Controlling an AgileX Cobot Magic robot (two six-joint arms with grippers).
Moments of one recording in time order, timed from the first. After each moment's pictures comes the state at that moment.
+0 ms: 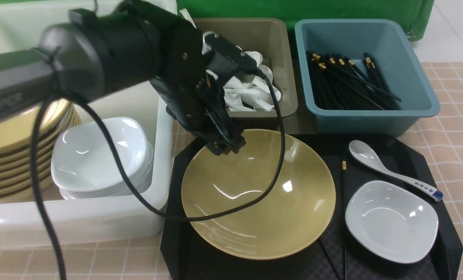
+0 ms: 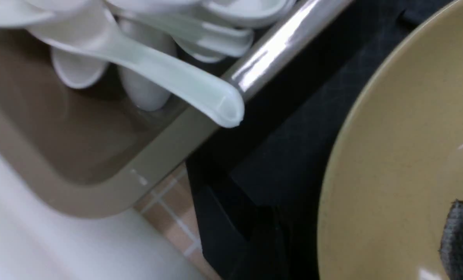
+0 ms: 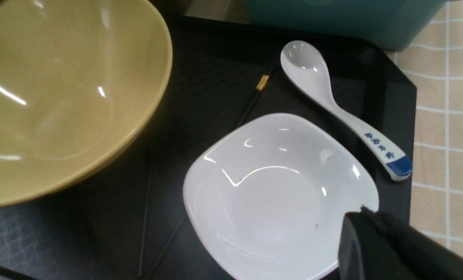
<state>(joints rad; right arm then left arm) 0.02 0.58 -0.36 0.45 0.52 -0.45 -0.56 1.81 -1.44 0.10 0.85 0.20</state>
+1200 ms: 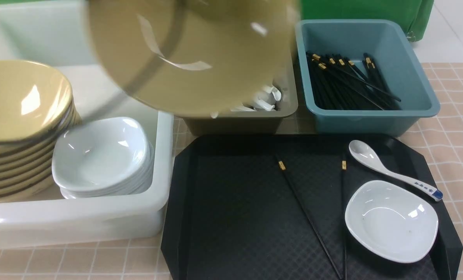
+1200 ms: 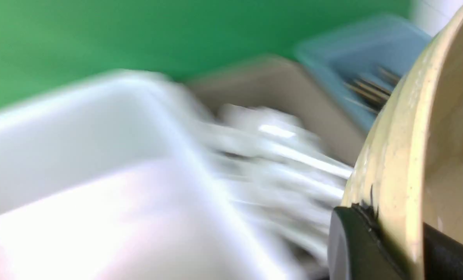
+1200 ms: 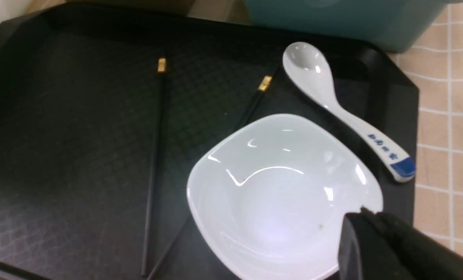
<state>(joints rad) 0.04 0.58 -0.36 0.45 0.51 -0.45 -0.18 1.23 -1.44 0.03 0.71 0.01</state>
